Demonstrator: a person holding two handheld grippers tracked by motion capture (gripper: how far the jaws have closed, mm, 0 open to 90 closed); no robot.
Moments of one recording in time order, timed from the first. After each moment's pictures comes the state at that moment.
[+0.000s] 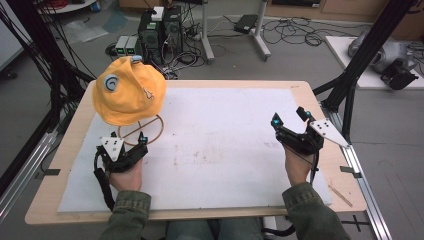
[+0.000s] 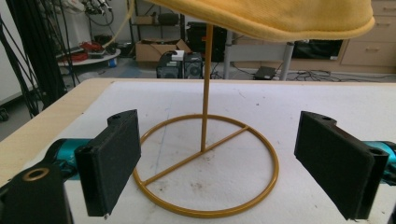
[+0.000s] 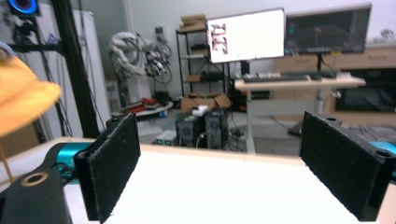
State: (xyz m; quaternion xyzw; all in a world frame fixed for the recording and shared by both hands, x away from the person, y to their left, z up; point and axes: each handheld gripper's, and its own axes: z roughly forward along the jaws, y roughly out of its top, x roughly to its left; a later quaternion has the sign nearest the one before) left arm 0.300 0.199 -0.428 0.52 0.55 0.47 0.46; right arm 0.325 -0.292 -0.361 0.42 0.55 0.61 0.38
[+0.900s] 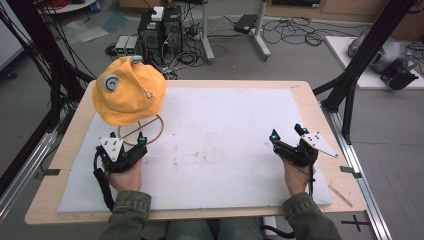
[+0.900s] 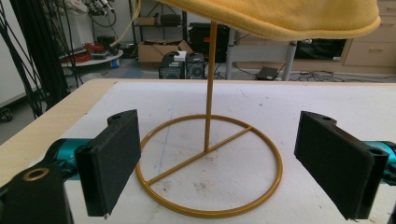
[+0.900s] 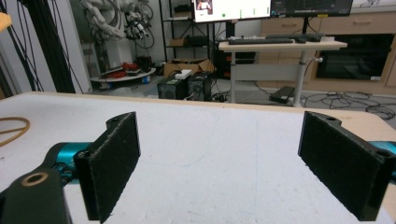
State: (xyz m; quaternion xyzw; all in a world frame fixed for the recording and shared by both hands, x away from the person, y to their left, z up) left arm 0.300 0.200 -0.428 0.52 0.55 0.47 0.46; right arm 0.325 -0.300 -0.411 0.46 0.59 0.55 0.38
